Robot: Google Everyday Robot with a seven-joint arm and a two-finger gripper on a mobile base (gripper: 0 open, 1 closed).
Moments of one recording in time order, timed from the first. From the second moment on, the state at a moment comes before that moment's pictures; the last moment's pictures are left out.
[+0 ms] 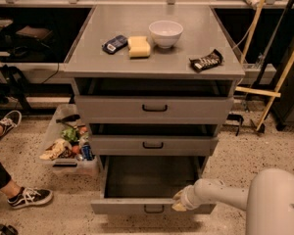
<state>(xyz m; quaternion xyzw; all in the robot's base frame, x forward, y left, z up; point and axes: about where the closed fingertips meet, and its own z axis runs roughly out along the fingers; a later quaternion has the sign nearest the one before) 0.530 -0.161 0.179 -0.54 0.81 0.13 0.18</state>
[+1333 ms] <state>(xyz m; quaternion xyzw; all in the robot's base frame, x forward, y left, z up) 0.511 -0.158 0.181 -0.53 0.82 0.13 0.17</state>
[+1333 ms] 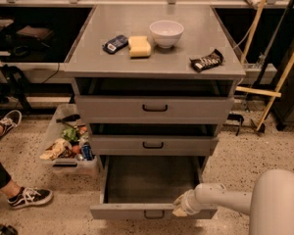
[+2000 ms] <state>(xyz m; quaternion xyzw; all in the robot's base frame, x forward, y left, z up) 0.500 -0.159 0.180 -0.52 0.82 0.14 0.18</state>
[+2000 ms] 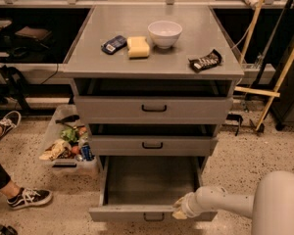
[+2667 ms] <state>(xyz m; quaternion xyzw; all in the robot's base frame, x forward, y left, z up) 0.493 -0.159 0.181 -0.52 0.83 0.14 0.18</state>
